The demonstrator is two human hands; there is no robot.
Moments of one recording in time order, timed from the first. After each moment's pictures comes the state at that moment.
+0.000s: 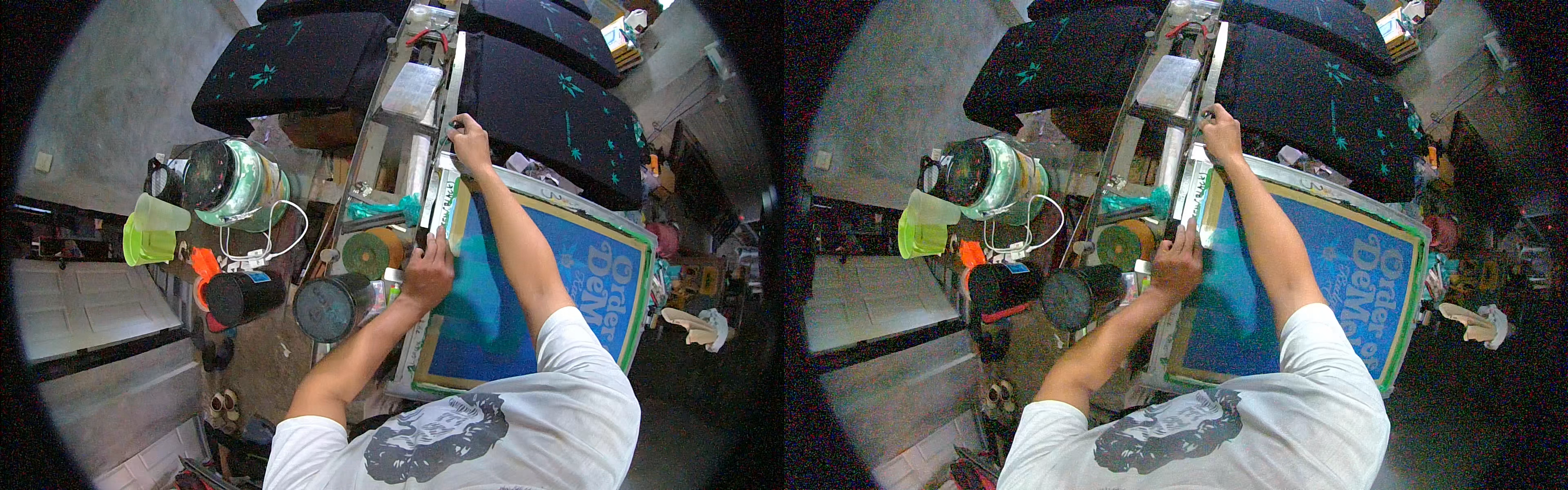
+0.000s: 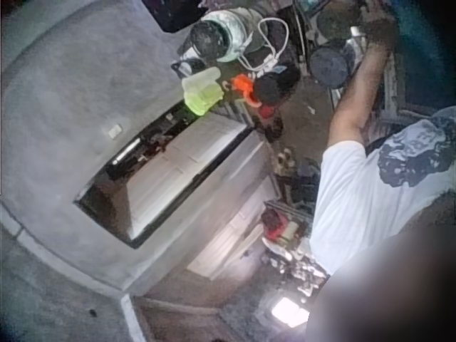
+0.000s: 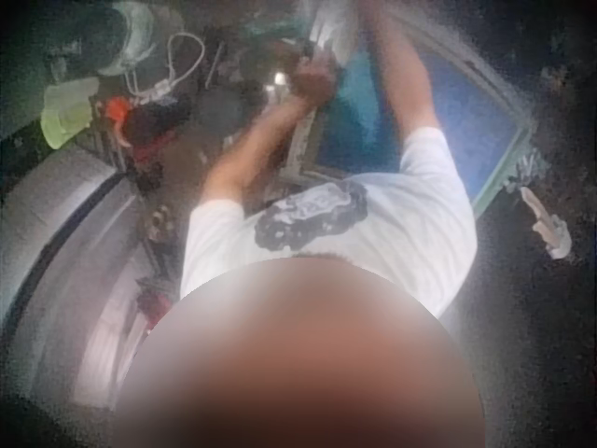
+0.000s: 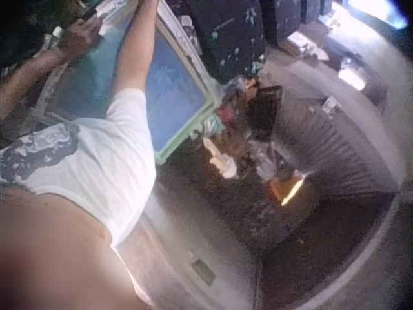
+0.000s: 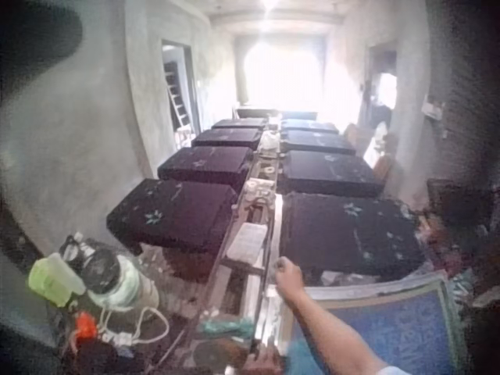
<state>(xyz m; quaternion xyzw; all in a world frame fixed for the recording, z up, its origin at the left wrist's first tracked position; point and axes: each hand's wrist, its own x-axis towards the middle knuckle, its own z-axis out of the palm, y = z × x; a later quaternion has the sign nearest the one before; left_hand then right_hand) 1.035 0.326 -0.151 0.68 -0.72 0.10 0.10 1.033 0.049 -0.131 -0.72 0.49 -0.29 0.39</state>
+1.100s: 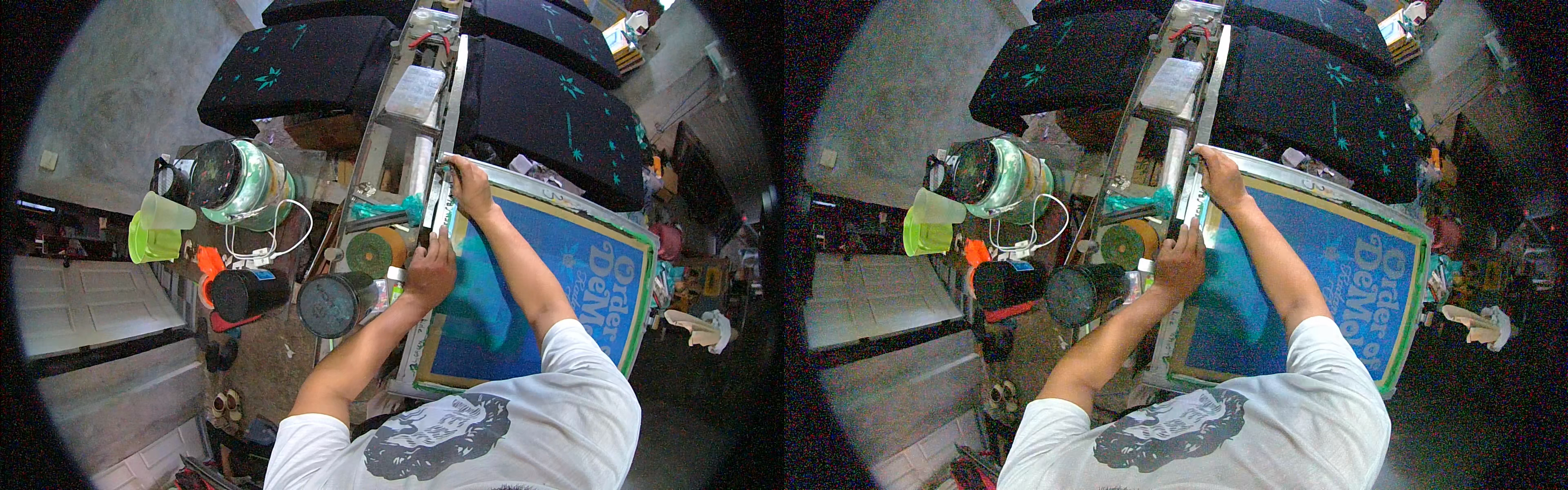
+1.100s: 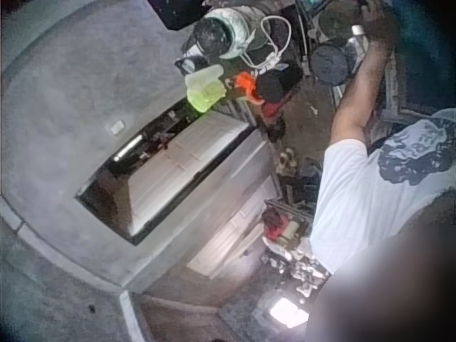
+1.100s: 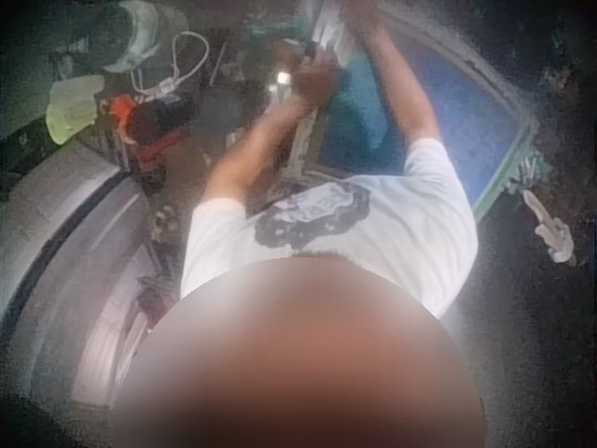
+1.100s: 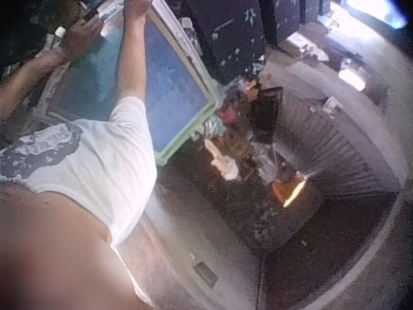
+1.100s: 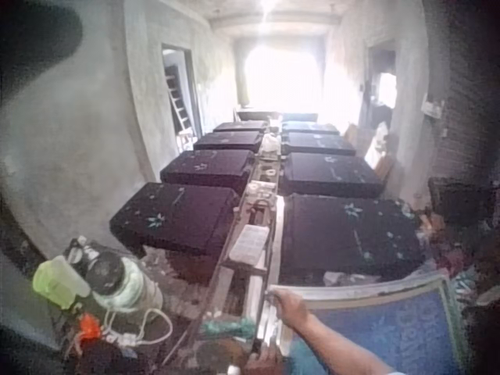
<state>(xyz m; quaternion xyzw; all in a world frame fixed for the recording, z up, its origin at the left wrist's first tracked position) 1.034 0.325 -0.156 0.67 -0.72 0.11 0.14 0.991 0.109 -0.165 -0.85 0.22 -0.43 0.21</state>
